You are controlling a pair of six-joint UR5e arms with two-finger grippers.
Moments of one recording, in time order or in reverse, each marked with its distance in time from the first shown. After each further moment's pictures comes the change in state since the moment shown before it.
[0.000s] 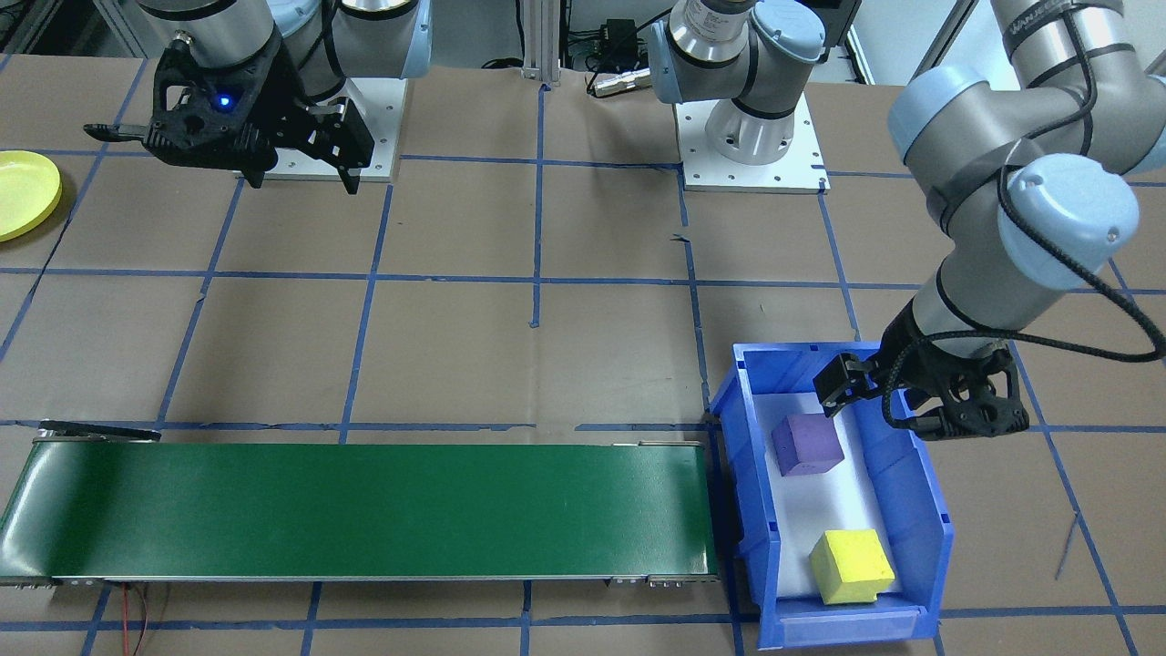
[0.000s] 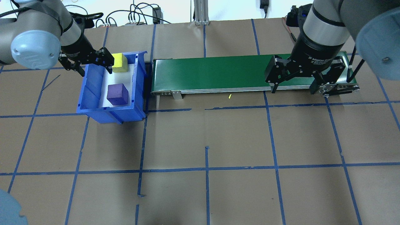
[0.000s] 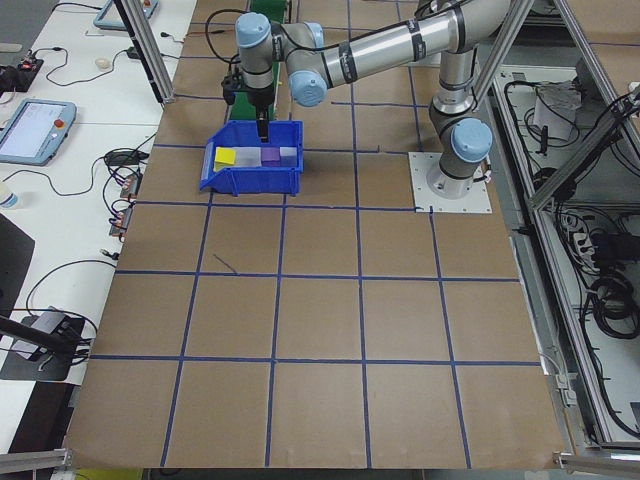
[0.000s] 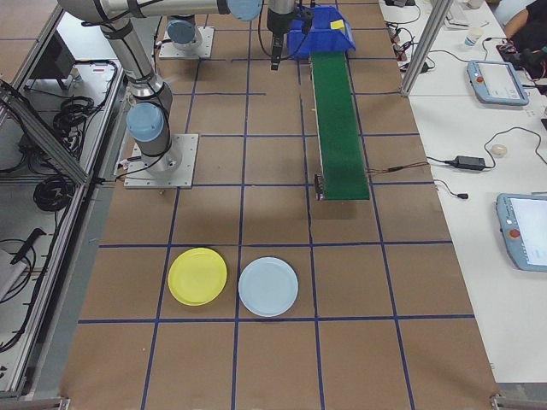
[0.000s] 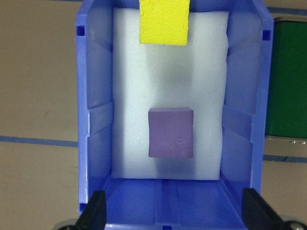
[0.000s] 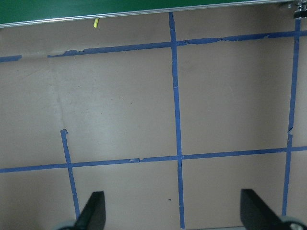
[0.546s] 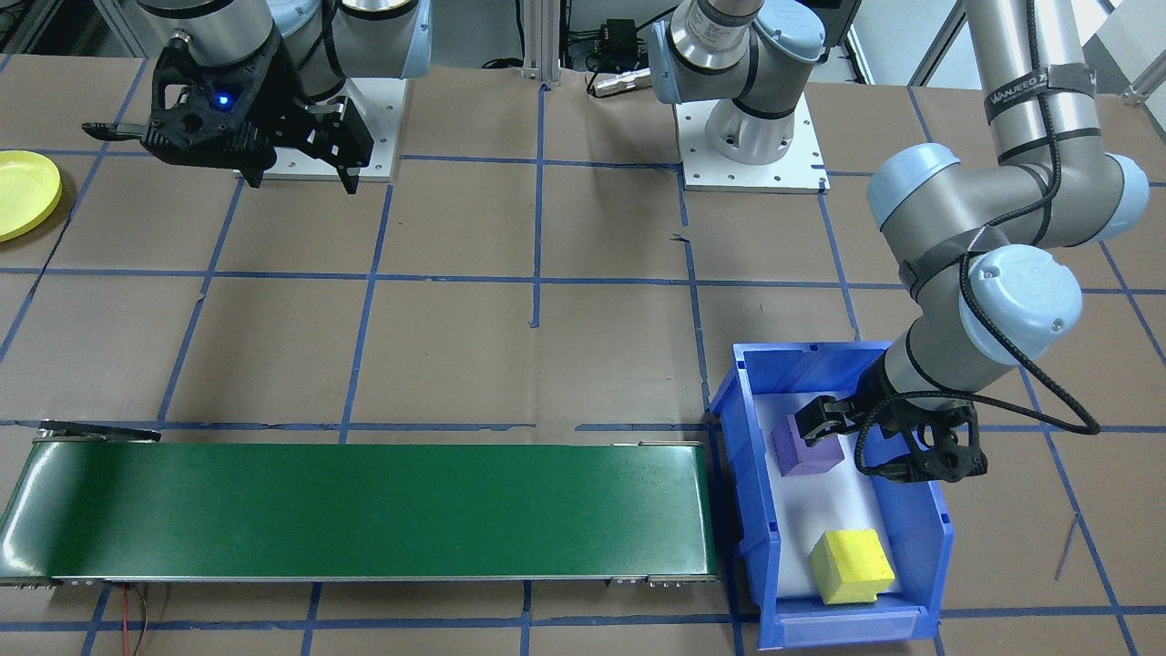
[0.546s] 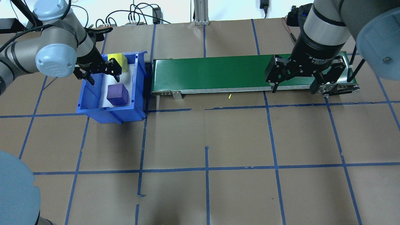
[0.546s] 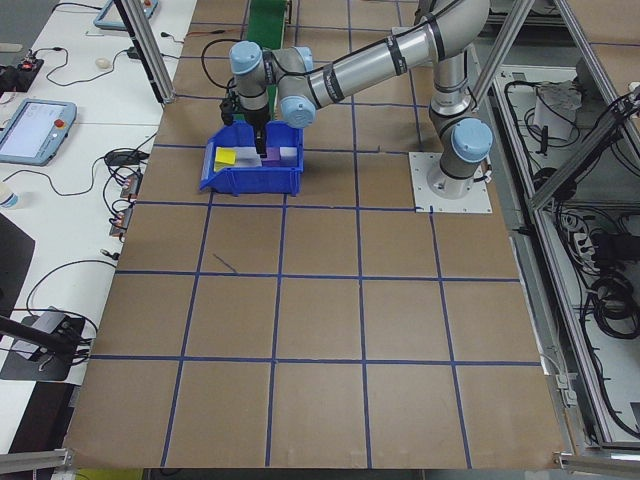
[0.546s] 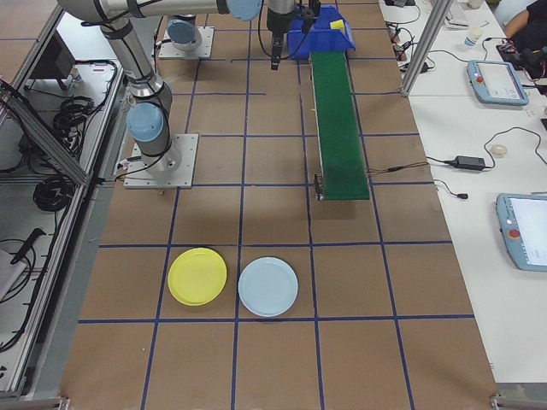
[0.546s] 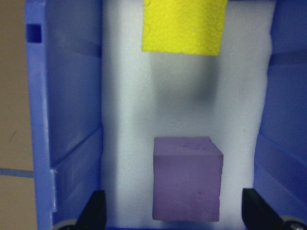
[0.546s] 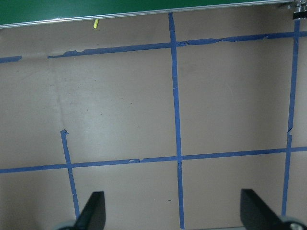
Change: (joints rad) left arm 0.000 -0.073 -0.037 0.067 -0.002 -0.015; right arm -0.001 0.000 -0.002 0.000 -0.001 -0.001
